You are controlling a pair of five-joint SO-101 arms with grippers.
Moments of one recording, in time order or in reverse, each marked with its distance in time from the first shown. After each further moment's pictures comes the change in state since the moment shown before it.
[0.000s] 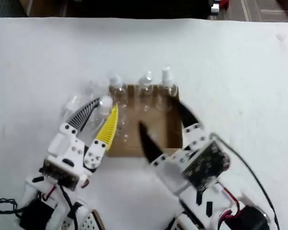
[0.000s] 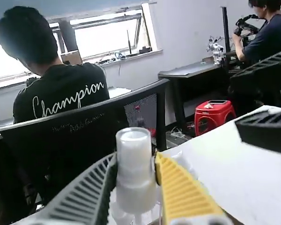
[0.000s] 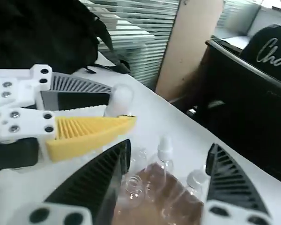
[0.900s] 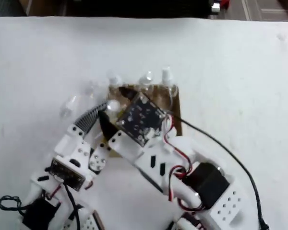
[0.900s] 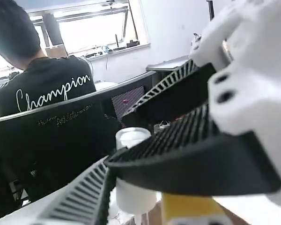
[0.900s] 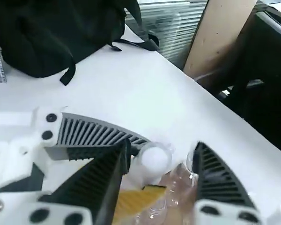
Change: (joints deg) left arm 2.5 0.0 3.0 -0.1 0.0; right arm -5.7 24.2 -7.6 -8.2 -1.8
